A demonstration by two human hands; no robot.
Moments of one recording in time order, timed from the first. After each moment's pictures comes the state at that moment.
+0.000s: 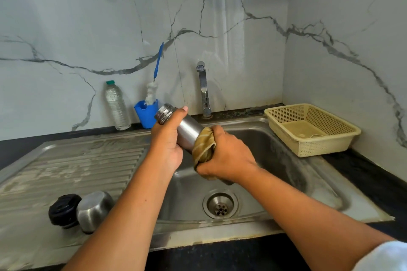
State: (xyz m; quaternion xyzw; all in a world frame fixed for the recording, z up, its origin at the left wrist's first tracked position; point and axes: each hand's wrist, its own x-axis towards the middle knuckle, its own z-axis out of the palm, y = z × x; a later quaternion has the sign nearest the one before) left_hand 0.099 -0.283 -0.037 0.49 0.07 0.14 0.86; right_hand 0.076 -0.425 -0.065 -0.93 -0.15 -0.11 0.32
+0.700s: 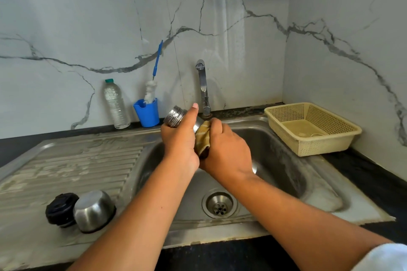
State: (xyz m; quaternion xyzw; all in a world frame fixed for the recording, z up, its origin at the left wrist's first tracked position) left_hand 0.097 -0.316 -0.045 0.45 0.11 0.17 0.87; right_hand 0.072 -0.410 -0.075 -0.92 -0.12 -0.29 0.21
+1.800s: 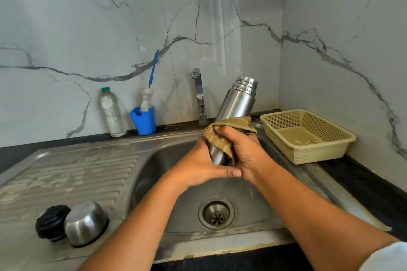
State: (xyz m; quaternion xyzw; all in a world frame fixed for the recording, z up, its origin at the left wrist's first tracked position) left_hand 0.093 -0.313 -0.069 0.89 -0.15 -0.02 0.43; right_hand 0.096 -0.456 -0.064 -0.45 -0.03 0.01 0.89
